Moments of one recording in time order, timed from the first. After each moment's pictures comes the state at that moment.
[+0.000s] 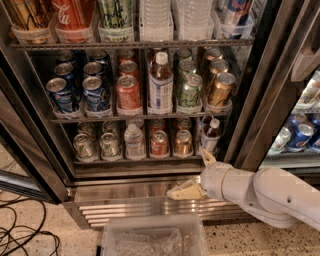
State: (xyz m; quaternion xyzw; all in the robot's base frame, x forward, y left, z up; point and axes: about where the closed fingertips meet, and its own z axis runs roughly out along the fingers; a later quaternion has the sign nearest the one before) arm 0.504 -0.092 0.676 -0.40 0.76 0.17 0.48
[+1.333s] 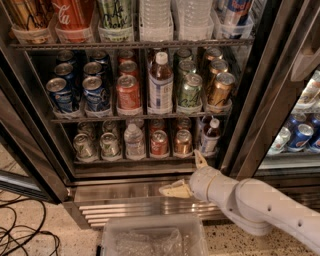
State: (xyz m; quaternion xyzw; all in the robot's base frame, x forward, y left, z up) arm 0.533 -0.077 0.641 -0.37 0.75 0.14 0.53
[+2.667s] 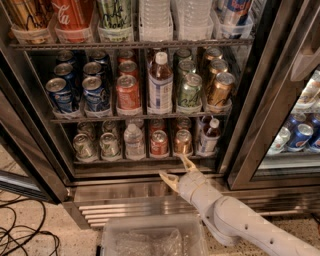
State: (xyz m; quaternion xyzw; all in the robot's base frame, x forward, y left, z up) arm 0.572 -0.068 0.605 -0.30 0.73 0.07 0.61
